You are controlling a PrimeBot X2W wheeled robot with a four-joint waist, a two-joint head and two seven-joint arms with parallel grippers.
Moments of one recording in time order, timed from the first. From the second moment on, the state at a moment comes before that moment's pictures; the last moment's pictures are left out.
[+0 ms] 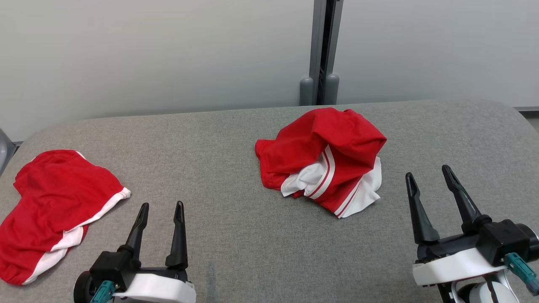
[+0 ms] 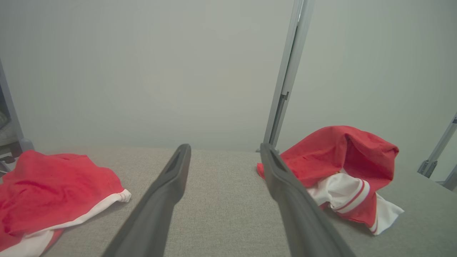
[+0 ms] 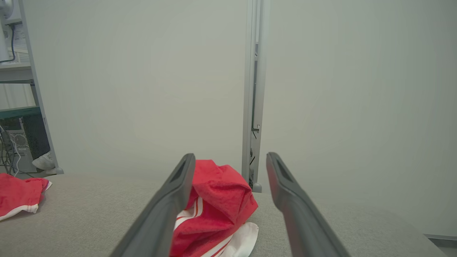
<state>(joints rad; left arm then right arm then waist) 0.01 0.05 -0.15 0.14 -0.27 0.07 -0.26 -0.08 -0.05 0.07 0.07 0.09 0.13 -0.26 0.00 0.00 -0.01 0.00</state>
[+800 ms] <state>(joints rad) 0.01 0.05 -0.17 0.16 -0.27 0.07 -0.26 -0.08 -0.05 0.08 0.08 0.12 0.13 -0.26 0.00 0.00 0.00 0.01</state>
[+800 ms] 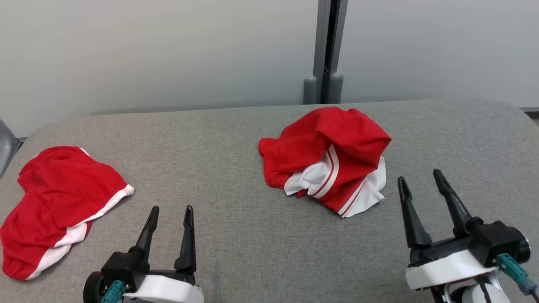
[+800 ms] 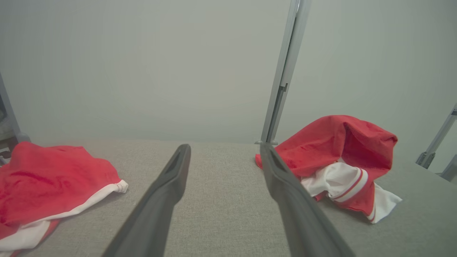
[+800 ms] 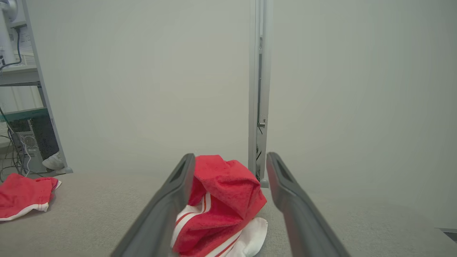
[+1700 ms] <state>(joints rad) -0.10 0.05 -0.30 0.20 -0.29 0.07 -0.26 -0.44 -0.18 0.26 0.73 0.11 0.13 -0.23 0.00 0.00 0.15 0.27</state>
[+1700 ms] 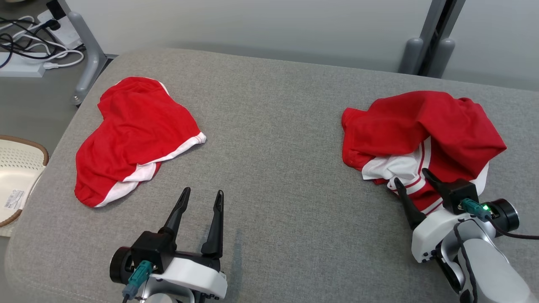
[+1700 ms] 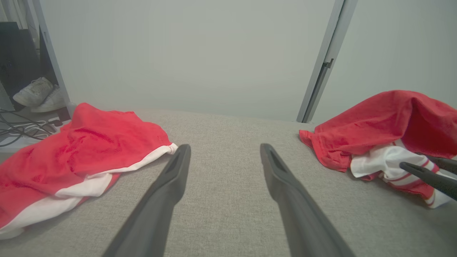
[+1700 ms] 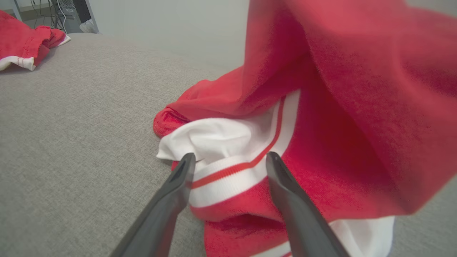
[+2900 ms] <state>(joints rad) -0.01 0.05 -0.30 0.21 -0.34 0.08 -0.26 -0.82 -0.18 0.25 0.39 0.84 0.13 -0.03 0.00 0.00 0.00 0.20</state>
